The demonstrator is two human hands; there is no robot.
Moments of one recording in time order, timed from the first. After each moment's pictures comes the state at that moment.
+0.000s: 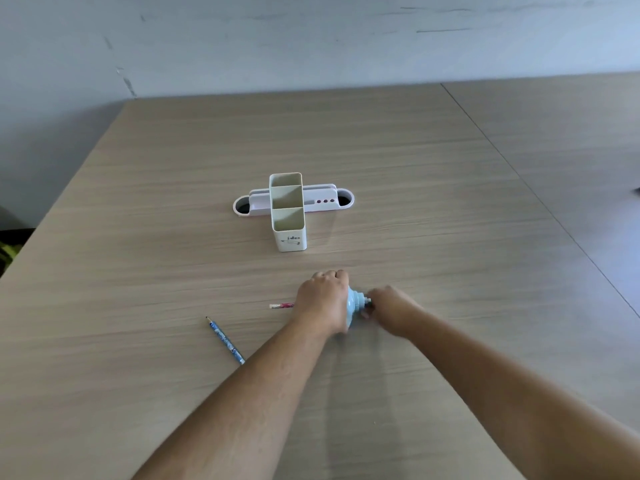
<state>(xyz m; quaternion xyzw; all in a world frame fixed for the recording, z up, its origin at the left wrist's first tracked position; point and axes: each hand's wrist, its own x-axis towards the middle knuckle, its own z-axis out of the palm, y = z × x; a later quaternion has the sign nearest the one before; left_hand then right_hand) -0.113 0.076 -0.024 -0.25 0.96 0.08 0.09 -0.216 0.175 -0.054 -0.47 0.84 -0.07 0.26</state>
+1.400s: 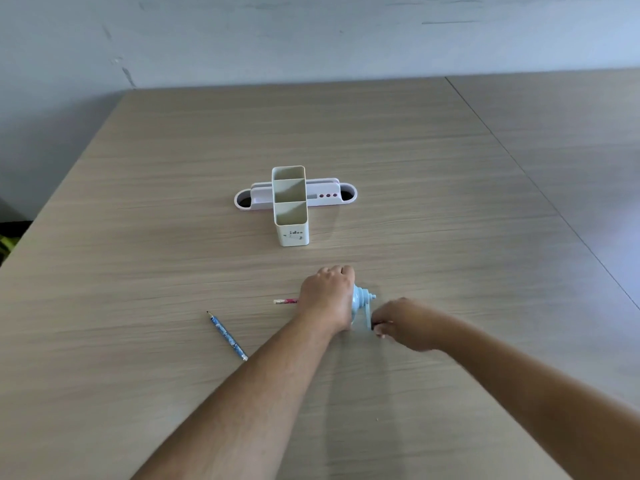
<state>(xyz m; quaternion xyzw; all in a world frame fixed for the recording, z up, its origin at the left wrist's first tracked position) -0.111 0.078 -0.024 -0.24 0.96 0.07 0.09 -0.208 0.202 -0.024 -0.53 0.79 0.02 0.31</state>
